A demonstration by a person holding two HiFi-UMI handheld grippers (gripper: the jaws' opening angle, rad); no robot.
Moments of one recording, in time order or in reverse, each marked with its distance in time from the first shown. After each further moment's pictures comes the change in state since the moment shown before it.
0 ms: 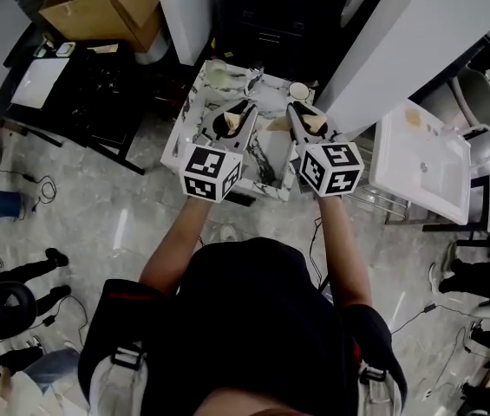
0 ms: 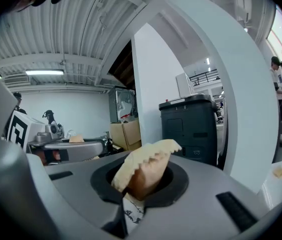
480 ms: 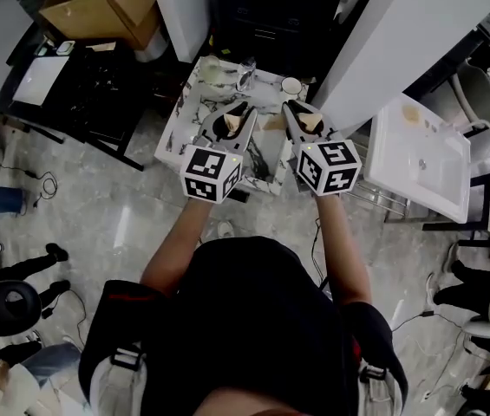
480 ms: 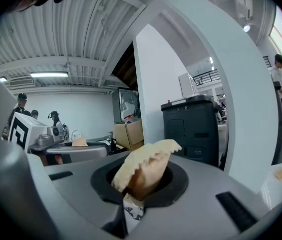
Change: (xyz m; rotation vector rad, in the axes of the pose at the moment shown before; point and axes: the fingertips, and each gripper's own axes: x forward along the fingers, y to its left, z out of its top) left arm 0.007 -0.036 -0.007 -0.003 0.024 0.018; right arm -0.025 -0.010 -0.002 -0.007 -0.002 0.048
